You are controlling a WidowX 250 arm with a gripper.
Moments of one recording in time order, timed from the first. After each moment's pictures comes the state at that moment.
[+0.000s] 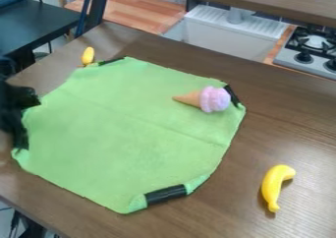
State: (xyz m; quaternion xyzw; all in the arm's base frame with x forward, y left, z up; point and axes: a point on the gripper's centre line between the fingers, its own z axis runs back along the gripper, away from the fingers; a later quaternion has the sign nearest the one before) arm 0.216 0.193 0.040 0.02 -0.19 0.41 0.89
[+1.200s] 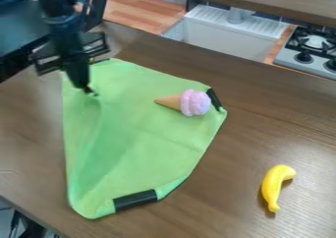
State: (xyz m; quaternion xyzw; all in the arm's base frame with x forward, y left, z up) arm 0.318 0.122 0.093 -0.02 -0.13 0.49 0.86
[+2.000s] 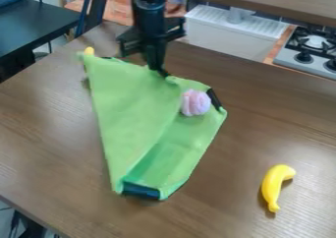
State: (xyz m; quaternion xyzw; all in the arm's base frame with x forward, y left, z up) arm 0.399 0.048 0.106 -0.01 -0.17 0.48 0.86
